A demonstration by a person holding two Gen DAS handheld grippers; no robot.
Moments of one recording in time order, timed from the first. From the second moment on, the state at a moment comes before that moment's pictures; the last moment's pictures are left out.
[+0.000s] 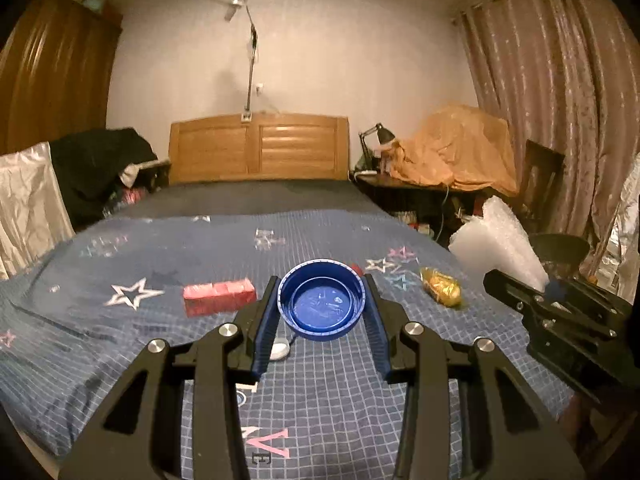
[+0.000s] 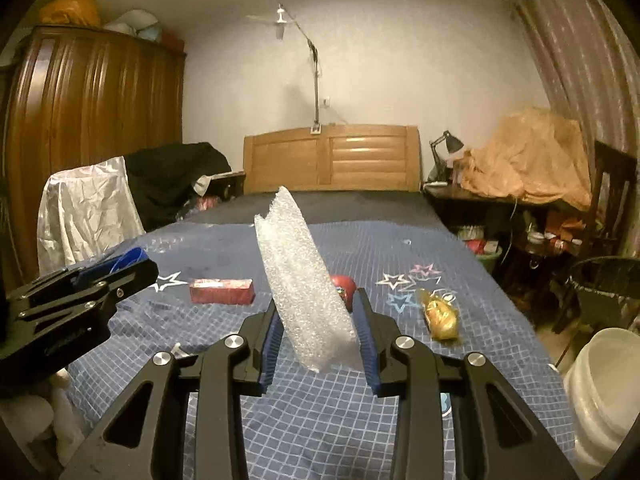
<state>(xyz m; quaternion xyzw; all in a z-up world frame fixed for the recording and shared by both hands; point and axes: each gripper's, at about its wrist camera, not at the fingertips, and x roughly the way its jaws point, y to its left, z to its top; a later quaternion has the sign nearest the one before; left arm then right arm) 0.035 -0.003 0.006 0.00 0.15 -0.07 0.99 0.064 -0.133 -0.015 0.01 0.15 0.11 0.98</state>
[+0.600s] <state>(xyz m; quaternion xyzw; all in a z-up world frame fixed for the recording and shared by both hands) 0.031 -0.006 0.015 0.01 0.15 -0.07 0.99 0.043 -0.126 0.000 0.01 0.15 0.11 0.98</state>
